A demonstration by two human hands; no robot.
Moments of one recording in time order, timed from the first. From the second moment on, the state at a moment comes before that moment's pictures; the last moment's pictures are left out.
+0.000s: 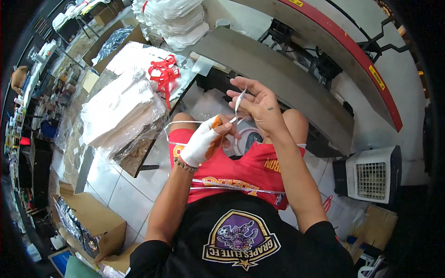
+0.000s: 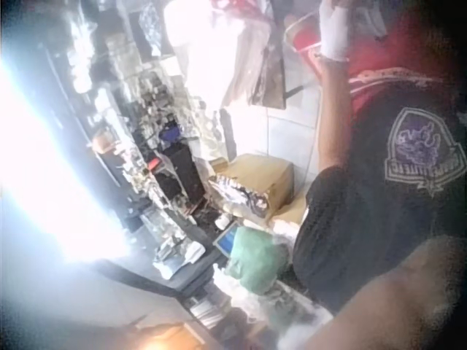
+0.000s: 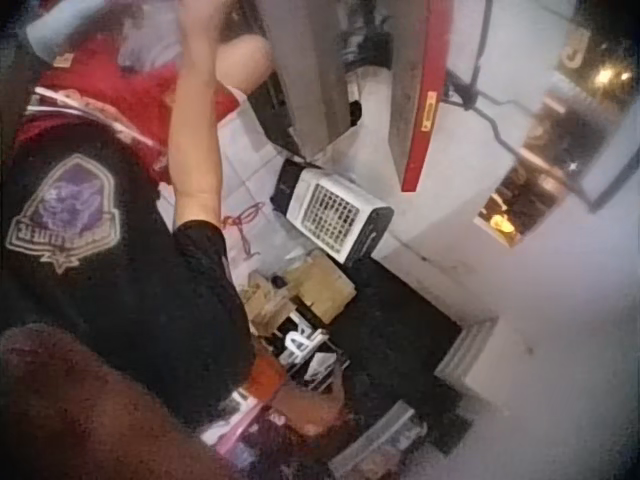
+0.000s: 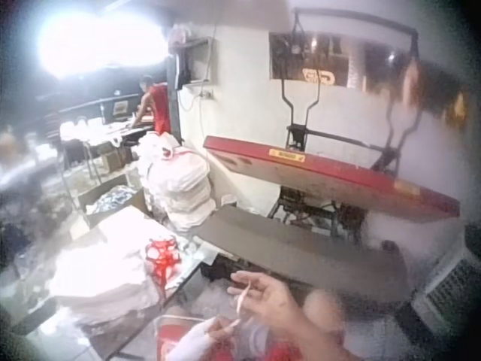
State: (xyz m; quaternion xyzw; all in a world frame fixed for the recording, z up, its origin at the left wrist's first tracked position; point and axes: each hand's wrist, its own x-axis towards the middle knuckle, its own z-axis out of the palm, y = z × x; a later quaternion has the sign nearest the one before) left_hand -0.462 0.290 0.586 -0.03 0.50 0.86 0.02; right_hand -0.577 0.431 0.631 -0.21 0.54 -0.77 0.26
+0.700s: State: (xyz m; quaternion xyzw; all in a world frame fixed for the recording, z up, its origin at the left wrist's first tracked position) left_hand -0.455 0.254 0.587 -0.13 0.74 0.66 0.01; right_hand -0.569 0.448 0.571 -0.11 0.59 -0.71 0.37
